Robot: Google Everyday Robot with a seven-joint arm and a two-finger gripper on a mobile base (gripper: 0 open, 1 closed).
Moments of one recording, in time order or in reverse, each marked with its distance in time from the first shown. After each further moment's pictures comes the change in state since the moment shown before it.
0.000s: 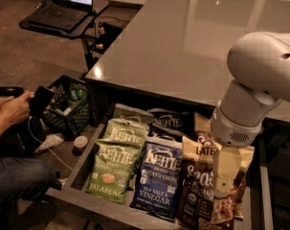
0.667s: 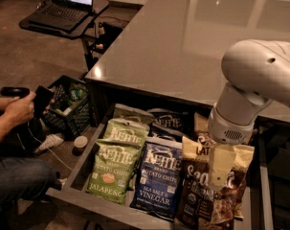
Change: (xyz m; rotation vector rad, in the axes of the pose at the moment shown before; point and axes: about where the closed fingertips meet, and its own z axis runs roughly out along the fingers) arm 0.005 -0.023 0.021 -0.012 0.006 0.035
